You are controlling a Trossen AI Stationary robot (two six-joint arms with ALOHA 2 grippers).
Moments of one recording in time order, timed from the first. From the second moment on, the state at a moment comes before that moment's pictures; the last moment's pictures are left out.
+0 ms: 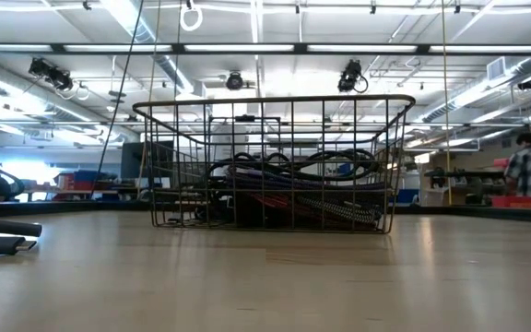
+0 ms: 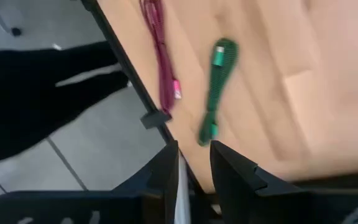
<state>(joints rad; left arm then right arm) -0.55 1.67 2.36 -1.05 -0.58 -0.08 0.61 1.51 1.47 -1.23 -0.26 1.15</state>
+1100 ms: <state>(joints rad) -0.55 1.67 2.36 -1.04 -0.58 -0.20 0.81 1.63 0.87 -0.46 -0.15 1.46</state>
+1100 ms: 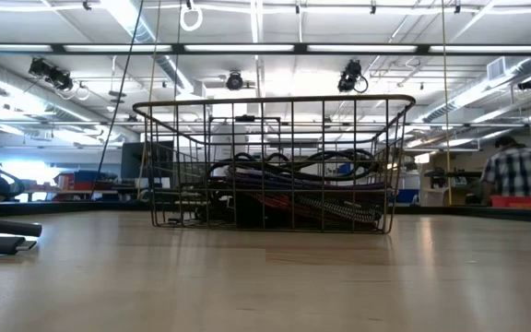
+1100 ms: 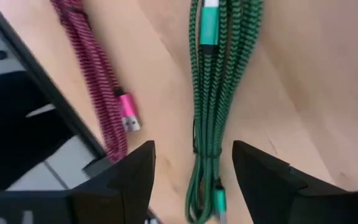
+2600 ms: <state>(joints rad) -0.55 1.67 2.36 -1.05 -0.58 -0.20 0.55 1.36 1.16 -0.79 0.07 0.97</state>
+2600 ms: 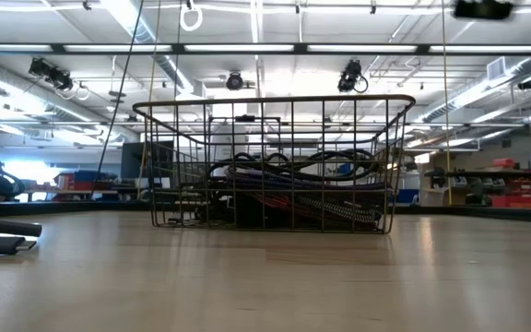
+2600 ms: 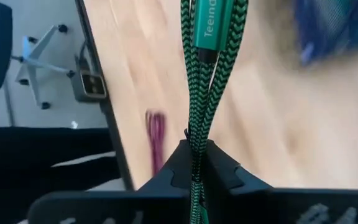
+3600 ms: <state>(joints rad) -0.62 1.67 2.36 -1.13 -0.58 -0.25 0.06 1.88 1.68 -1.07 -0.23 0.03</state>
